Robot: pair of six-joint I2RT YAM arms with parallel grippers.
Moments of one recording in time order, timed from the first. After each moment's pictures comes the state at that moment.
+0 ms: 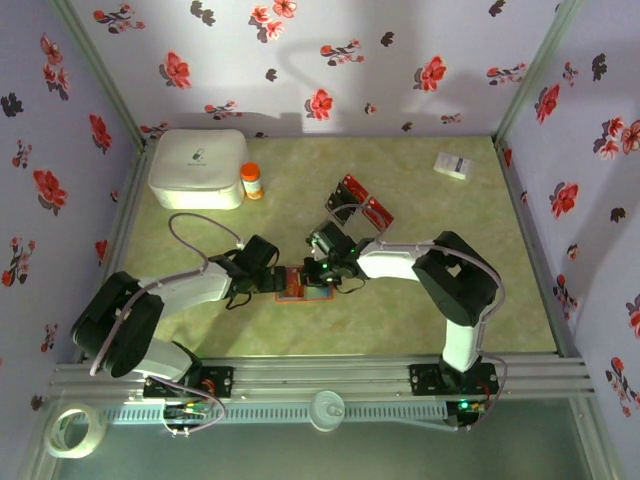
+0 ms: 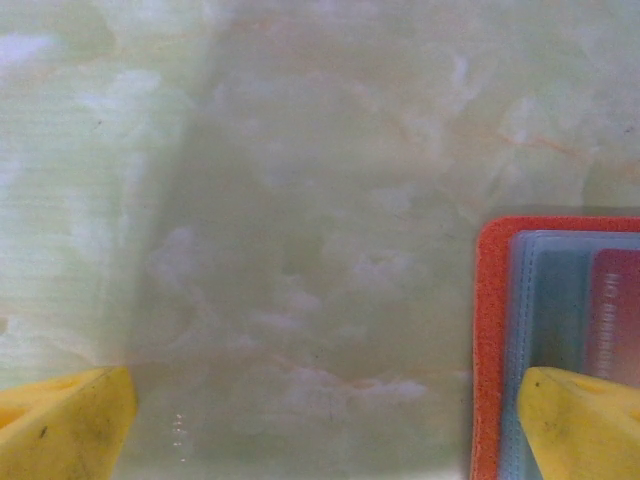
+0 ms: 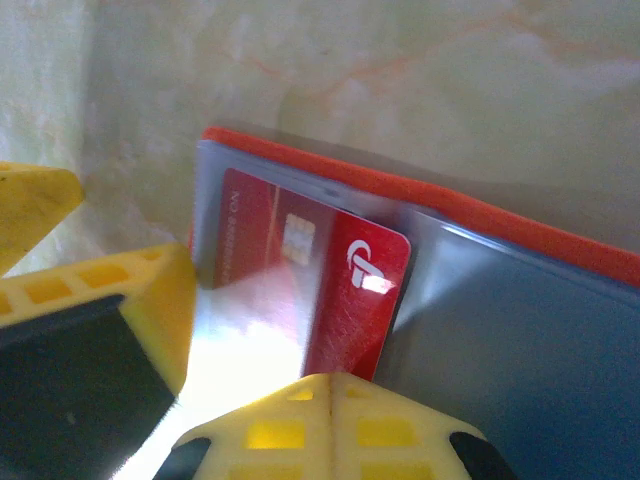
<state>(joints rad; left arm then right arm) -0.69 1.44 0.65 -0.37 -0.21 -0.65 0.85 1.86 1.01 -0.14 -0.39 0.75</state>
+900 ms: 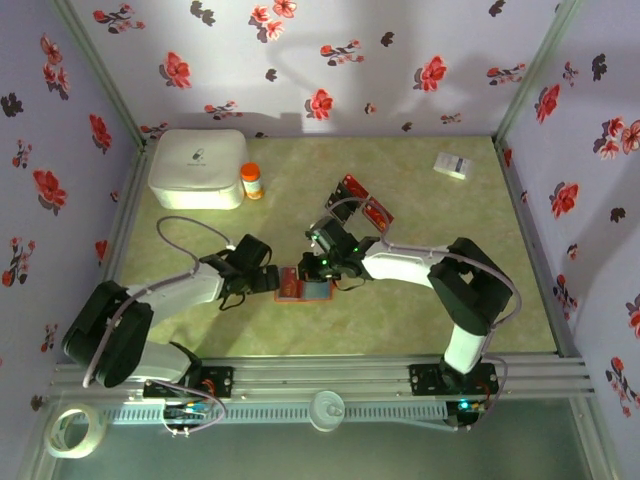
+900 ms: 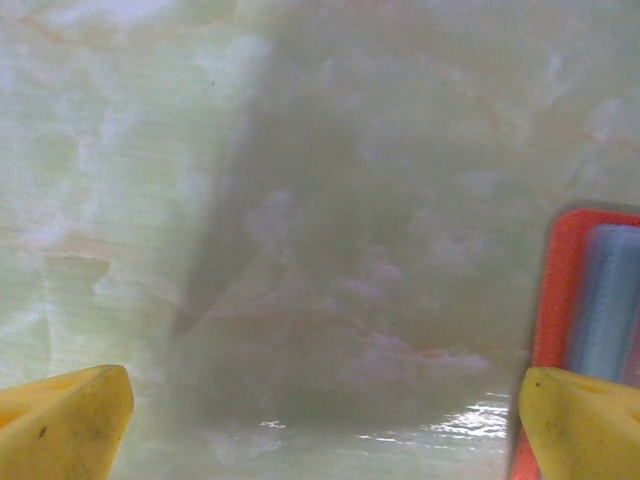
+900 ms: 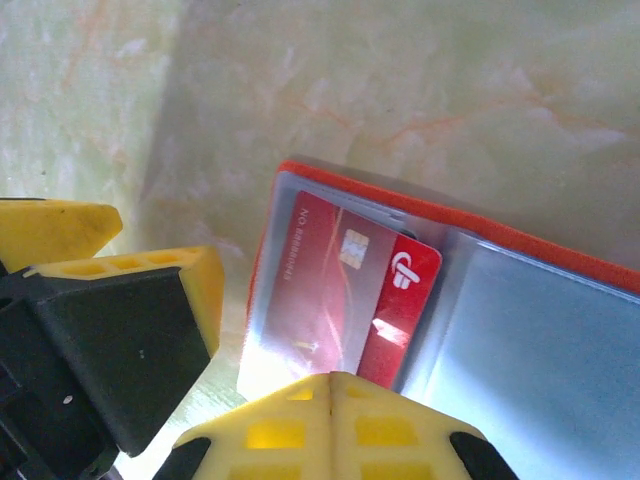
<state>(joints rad) -0.65 1.39 0.64 -0.45 -0.21 -0.71 0.86 1.76 1.01 -0.17 -0.32 0.75</state>
